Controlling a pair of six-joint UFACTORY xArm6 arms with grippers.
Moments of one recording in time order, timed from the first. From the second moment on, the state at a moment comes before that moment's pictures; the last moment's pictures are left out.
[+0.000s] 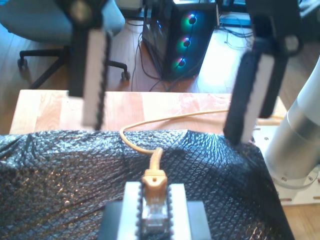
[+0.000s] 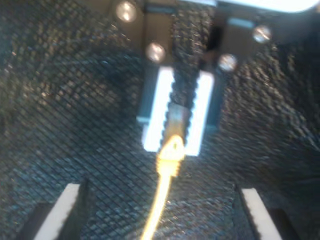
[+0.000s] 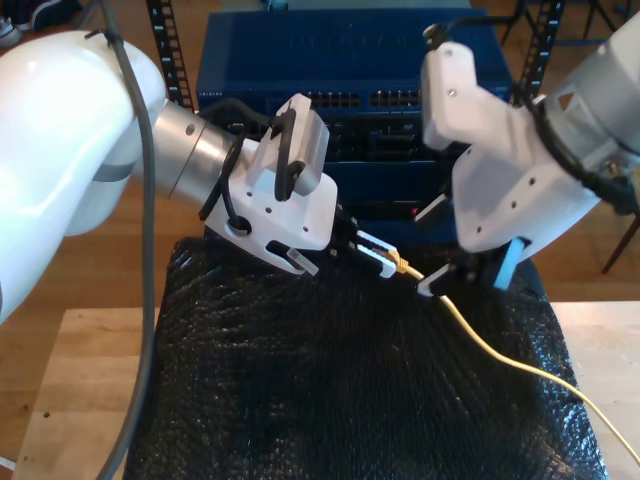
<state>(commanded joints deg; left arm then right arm) -5.7 -17.0 -51.4 -62.1 84.0 -260.4 15.0 -32.6 -51.8 28.8 71.4 -79.8</state>
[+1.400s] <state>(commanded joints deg) -2.2 -13.0 -51.6 -70.7 94.1 -265.8 10.2 -39.7 -53.9 29.1 71.1 -93.3</state>
